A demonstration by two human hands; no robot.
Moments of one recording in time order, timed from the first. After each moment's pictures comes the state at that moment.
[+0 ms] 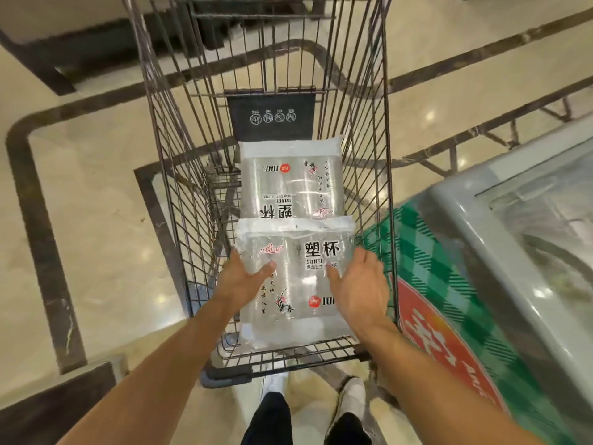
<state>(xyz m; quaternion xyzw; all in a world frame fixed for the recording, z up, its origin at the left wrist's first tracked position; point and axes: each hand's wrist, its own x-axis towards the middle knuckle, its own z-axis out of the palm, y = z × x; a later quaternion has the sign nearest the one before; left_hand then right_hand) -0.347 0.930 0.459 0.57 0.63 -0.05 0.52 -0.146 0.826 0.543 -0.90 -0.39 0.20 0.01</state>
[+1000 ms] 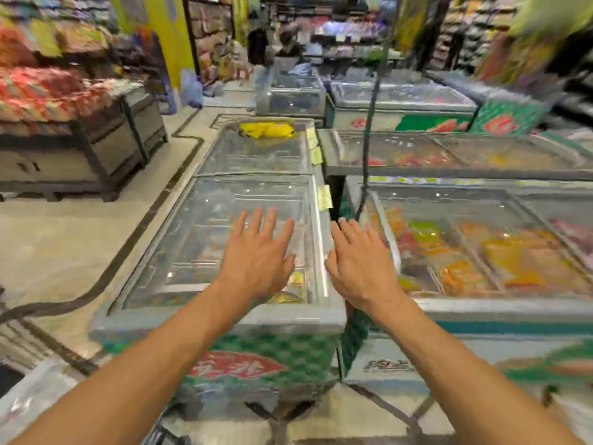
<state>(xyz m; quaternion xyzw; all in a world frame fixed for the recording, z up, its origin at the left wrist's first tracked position) -0.104 0.395 1.042 0.98 -0.13 0.10 -0.08 -0.084 0.194 1.005 -0.97 -0.15 -0.17 0.05</state>
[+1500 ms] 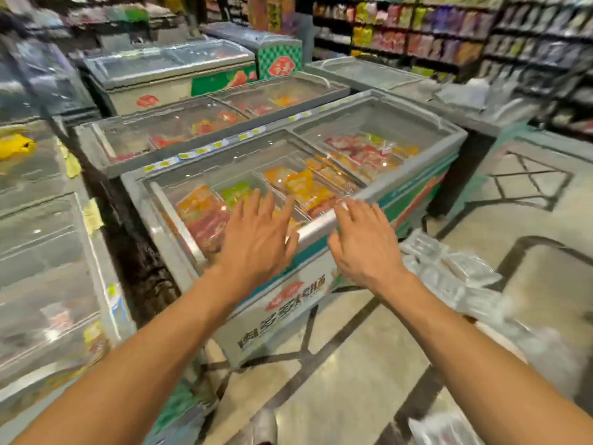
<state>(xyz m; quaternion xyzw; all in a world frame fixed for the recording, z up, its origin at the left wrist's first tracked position) -0.115 -0.082 1.019 0.89 -0.44 0.12 -0.02 -0.232 -0.251 0.987 -0.97 0.21 -0.15 -0.01</state>
